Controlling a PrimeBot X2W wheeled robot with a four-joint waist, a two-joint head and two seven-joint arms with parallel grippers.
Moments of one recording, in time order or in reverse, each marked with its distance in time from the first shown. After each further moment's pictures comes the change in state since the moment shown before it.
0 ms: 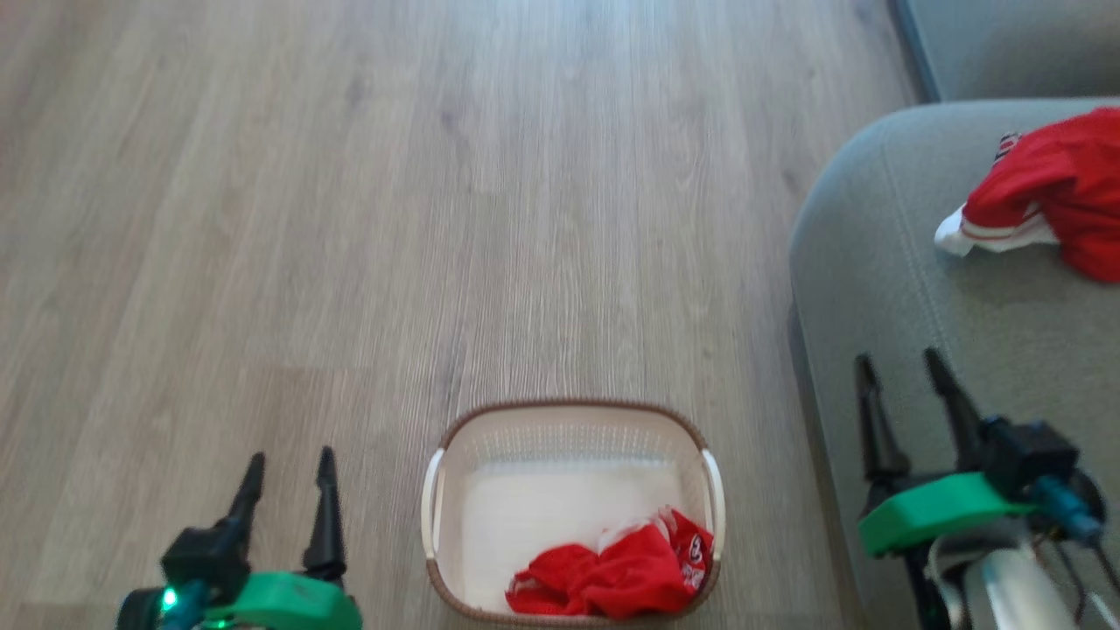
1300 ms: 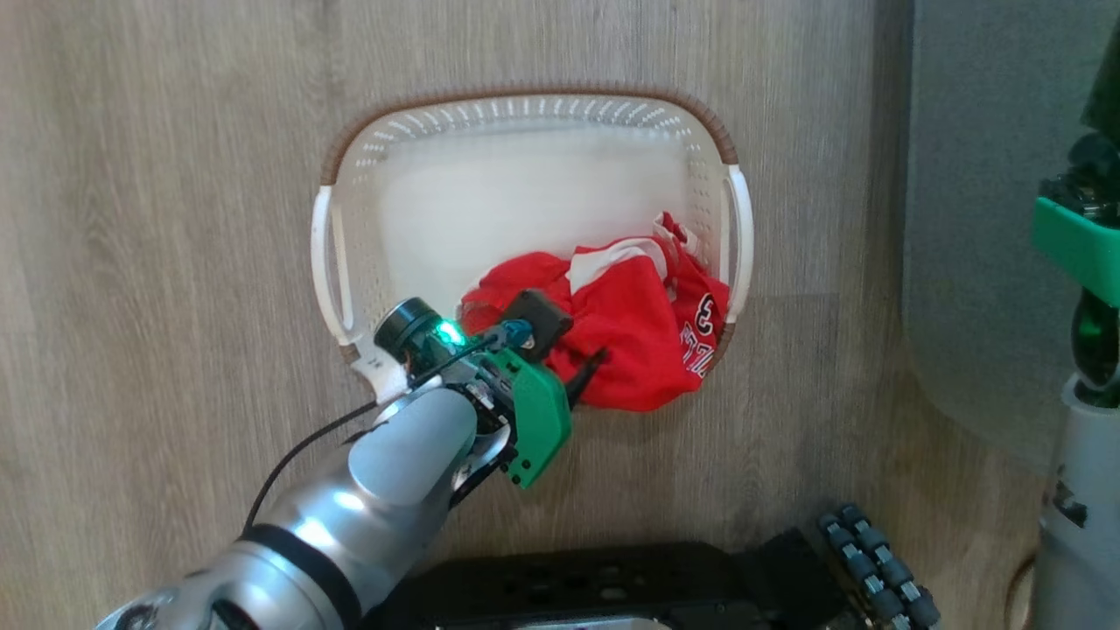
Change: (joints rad) left arm -0.889 -0.040 -0.990 0.720 -0.284 -0.151 0.155; right arm -0.453 -0.001 -0.131 -0.503 -0.206 0.000 0.015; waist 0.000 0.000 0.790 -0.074
